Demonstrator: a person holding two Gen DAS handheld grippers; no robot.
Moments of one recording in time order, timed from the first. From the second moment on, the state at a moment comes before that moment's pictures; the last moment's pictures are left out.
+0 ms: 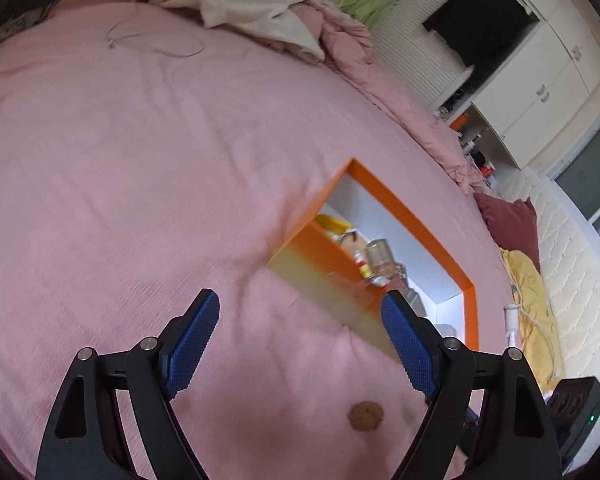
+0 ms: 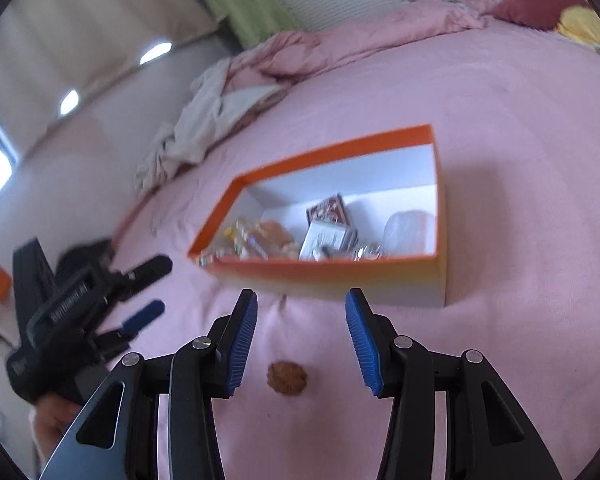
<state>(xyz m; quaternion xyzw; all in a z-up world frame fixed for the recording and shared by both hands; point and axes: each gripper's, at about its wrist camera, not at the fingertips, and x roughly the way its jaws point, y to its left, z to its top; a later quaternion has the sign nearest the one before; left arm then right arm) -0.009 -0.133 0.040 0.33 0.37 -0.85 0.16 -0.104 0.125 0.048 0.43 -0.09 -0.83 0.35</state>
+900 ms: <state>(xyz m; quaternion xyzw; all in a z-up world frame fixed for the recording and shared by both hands) -0.003 -0.102 0.005 0.32 0.32 -0.88 0.16 -0.100 0.141 0.064 0.34 -0.13 -0.87 0.33</state>
